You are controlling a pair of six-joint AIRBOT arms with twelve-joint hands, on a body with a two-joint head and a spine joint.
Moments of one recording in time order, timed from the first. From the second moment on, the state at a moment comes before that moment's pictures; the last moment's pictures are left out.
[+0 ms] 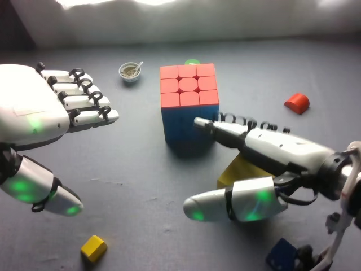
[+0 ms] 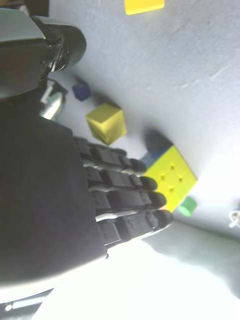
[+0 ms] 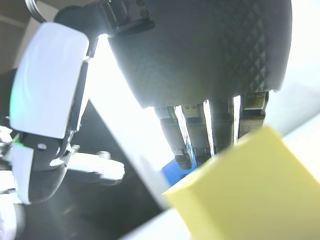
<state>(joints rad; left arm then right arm) 0.16 -0.66 0.84 -0.79 0.07 2.27 -0.44 -1.08 0.77 0.67 0.65 -1.00</state>
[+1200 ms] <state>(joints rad) 0.16 -0.65 0.81 -0.84 0.05 2.27 -0.32 -0.68 0.74 0.35 0.46 -1.27</state>
